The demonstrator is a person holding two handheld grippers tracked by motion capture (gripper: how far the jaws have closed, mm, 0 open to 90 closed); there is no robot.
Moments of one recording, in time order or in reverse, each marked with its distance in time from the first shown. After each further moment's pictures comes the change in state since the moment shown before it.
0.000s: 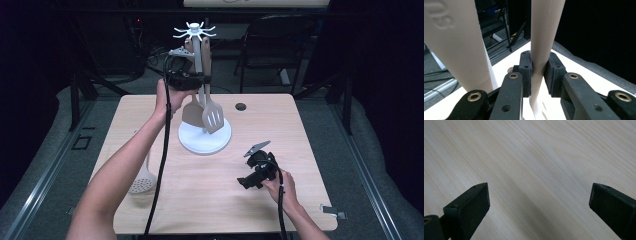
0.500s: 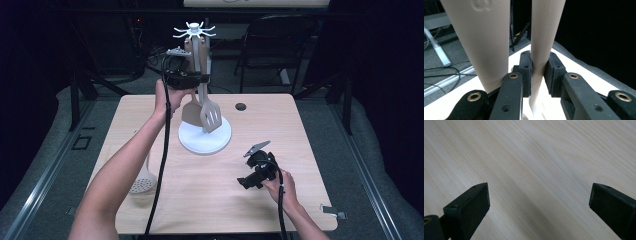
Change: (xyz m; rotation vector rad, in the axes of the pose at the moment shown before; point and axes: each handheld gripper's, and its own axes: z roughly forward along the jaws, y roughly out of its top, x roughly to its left) left arm 0.009 -0.003 0.002 -0.006 0.048 -0.024; right arm 0.000 0.000 0.000 0.000 0.000 0.000
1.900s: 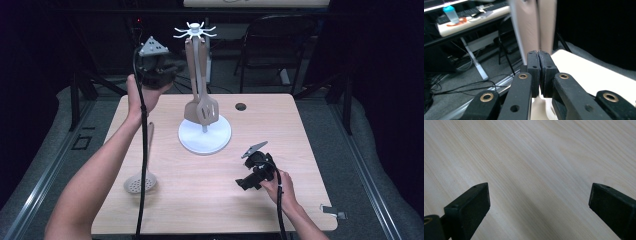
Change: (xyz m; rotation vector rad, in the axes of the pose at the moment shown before) left arm -0.005 0.015 -0.079 -0.118 0.194 0.143; right arm 0.004 0.002 0.003 0.020 0.024 -0.010
